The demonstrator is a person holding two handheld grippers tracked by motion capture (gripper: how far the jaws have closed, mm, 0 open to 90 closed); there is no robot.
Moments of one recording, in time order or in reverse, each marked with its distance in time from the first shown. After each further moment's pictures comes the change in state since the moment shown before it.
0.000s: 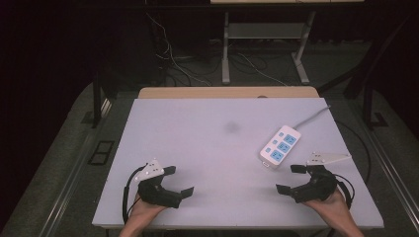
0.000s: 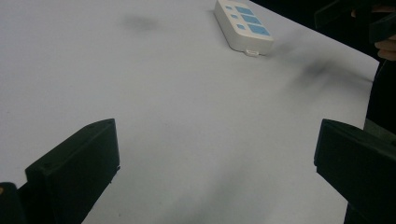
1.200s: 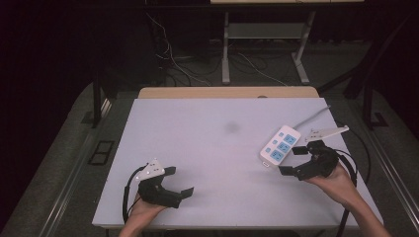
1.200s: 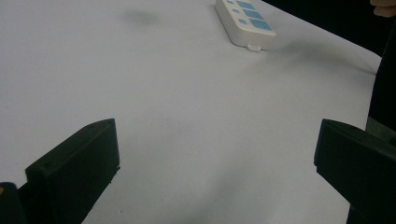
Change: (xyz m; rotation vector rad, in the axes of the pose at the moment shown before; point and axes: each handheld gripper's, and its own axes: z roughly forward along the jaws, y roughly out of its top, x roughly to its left) left arm 0.002 -0.002 0.002 0.011 -0.002 -0.006; right arm -0.026 0.053 -0.005 0.088 0.008 -0.042
